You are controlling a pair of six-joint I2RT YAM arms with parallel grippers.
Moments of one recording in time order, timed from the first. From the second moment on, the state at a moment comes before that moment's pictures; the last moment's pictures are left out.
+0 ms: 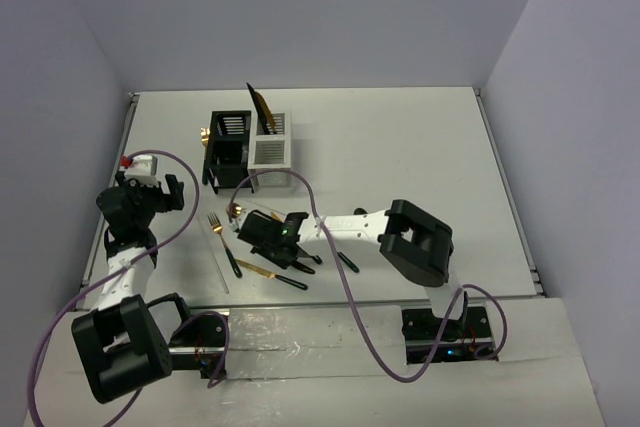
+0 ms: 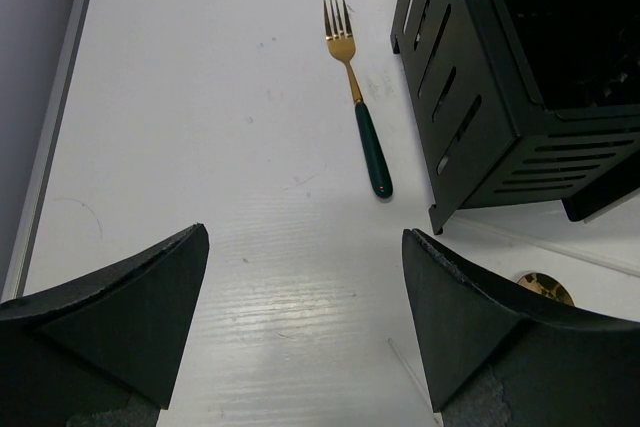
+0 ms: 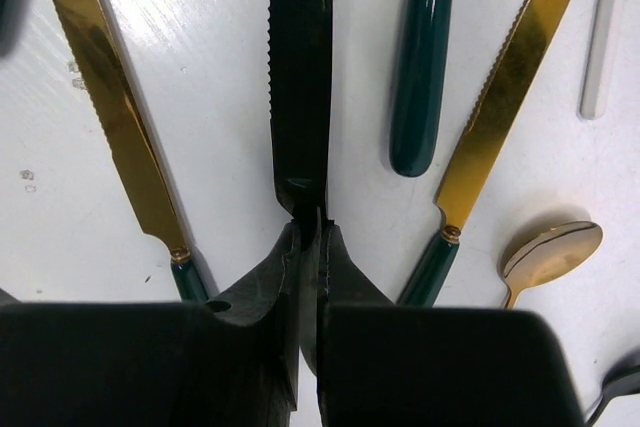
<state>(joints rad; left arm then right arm) 0.35 1.01 0.35 0.40 0.43 0.13 1.22 1.98 1.38 -0.56 0.23 0.12</state>
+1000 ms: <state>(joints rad) 0.36 1.02 0.35 0.40 0.43 0.13 1.22 1.81 1.26 -0.44 0.25 0.12</state>
